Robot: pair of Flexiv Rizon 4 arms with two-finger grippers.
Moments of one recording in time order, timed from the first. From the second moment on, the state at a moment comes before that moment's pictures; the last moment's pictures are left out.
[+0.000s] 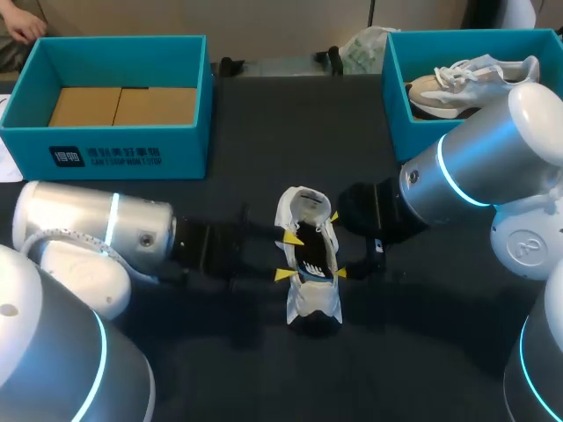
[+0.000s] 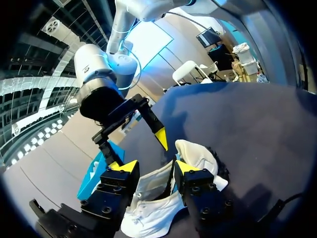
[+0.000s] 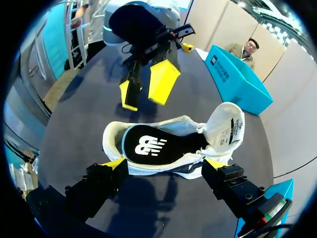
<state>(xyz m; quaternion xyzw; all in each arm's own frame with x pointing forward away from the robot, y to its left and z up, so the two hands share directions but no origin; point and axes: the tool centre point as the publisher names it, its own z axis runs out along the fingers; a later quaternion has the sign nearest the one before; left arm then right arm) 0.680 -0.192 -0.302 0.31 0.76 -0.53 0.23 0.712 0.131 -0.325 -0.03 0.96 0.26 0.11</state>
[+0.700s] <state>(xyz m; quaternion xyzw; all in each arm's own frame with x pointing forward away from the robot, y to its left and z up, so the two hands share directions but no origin) 0.695 -0.143 -0.263 0.41 0.76 -0.49 0.14 0.718 0.119 -0.329 -0.01 0.96 0.25 0.11</state>
